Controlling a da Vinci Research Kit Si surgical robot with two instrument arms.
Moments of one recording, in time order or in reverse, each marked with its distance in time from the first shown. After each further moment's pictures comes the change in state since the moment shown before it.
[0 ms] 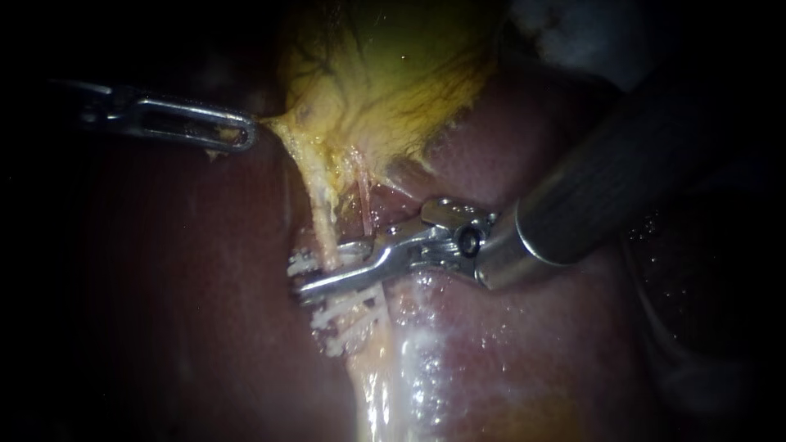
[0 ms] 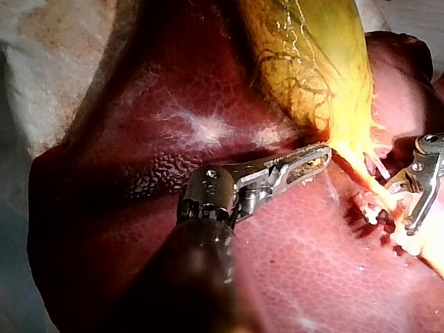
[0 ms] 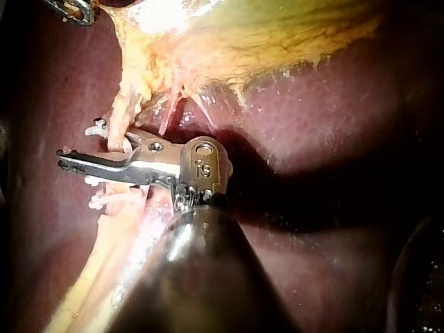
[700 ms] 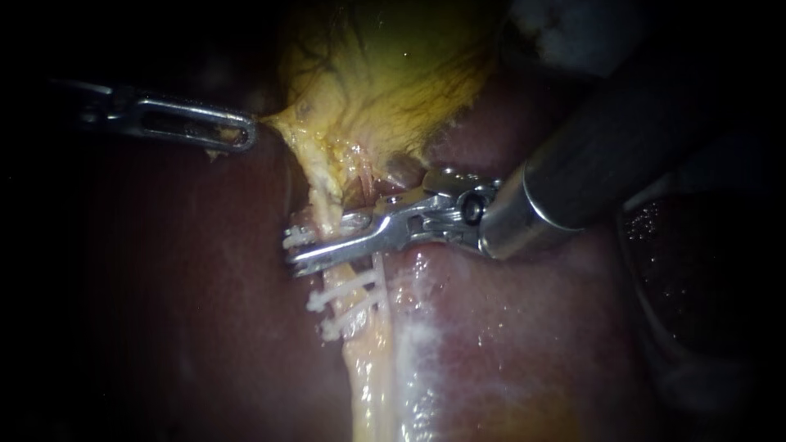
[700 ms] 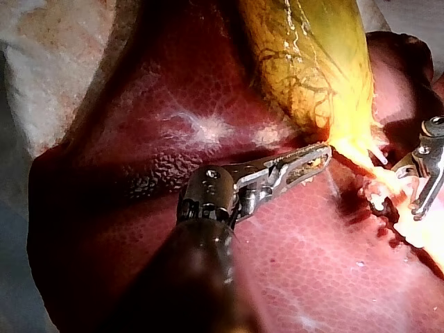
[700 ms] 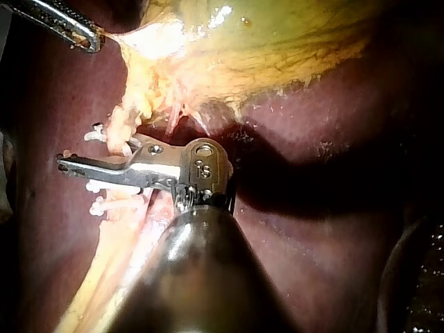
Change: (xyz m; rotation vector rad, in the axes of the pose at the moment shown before) right arm 0.004 -0.002 0.000 -0.009 0.016 -0.016; left arm 0.000 0.000 0.000 0.000 0.000 0.000
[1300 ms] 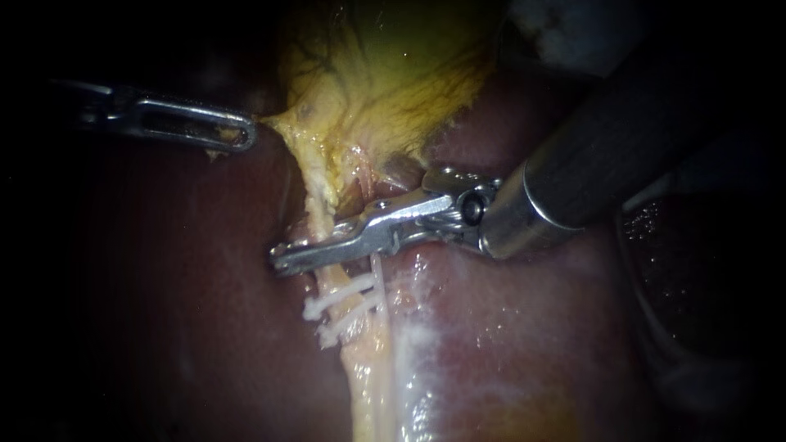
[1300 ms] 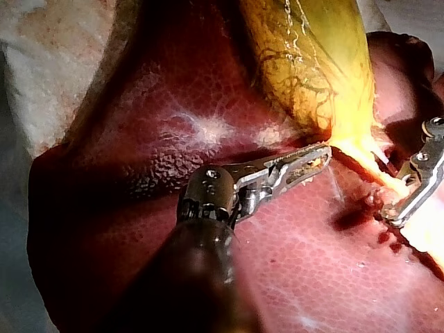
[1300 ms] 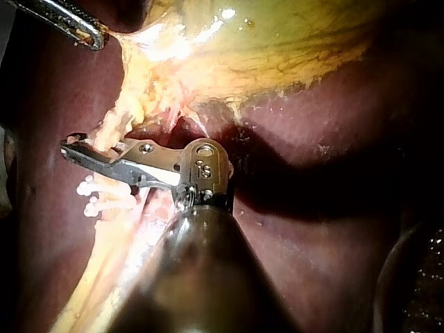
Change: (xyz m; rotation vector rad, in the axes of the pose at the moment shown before) right arm 0.000 0.000 0.000 0.017 -0.022 -0.003; left arm 0.000 0.000 0.000 0.000 0.000 0.000
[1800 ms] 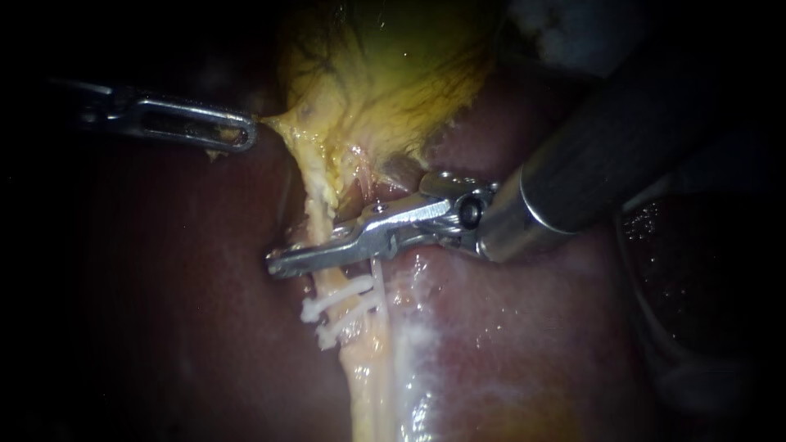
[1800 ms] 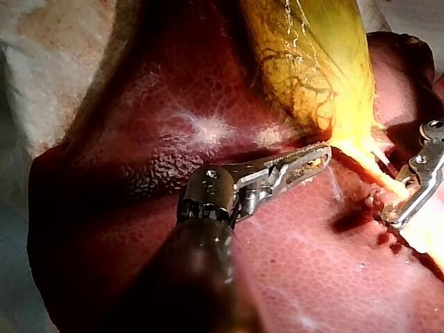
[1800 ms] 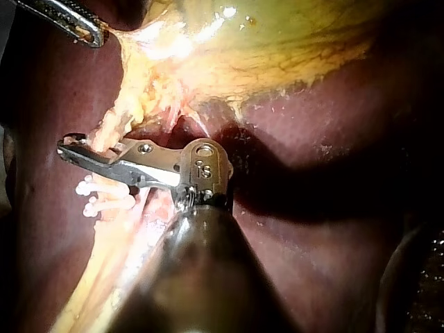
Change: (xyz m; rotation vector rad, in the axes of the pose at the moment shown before) right arm -0.001 0.001 0.000 0.004 -0.003 -0.004; left arm 0.000 0.000 0.000 0.000 0.000 0.000
